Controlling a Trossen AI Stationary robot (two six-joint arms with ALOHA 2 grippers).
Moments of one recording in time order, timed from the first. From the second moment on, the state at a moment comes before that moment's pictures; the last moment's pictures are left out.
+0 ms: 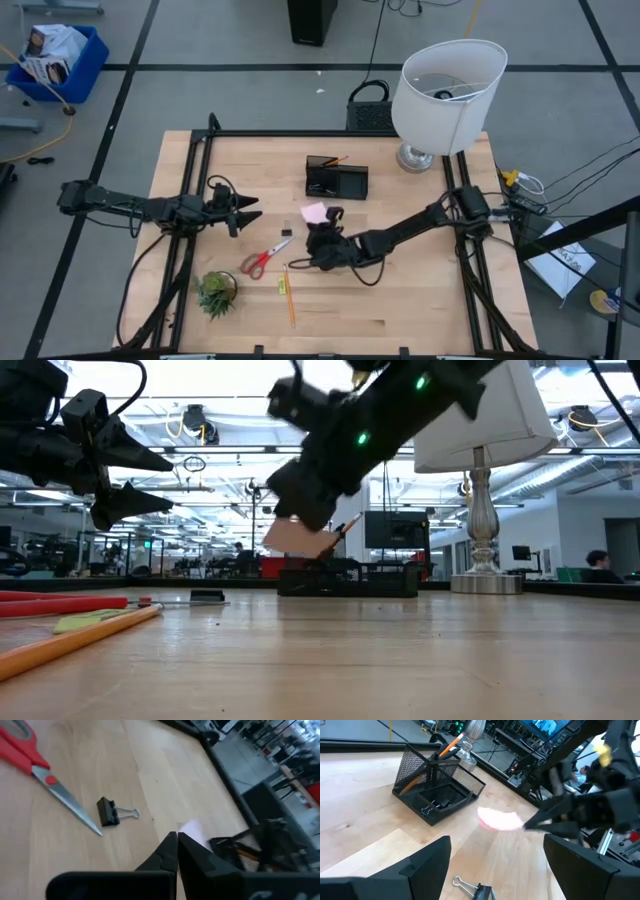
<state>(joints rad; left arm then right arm) -0.10 0.43 0.01 0.24 -0.32 -0.60 0.29 2.02 1.26 0.06 0.87 -0.07</state>
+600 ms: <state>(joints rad) -0.10 0.43 0.01 0.24 -0.32 -0.60 0.29 1.91 1.26 -0.28 1.28 0.12</state>
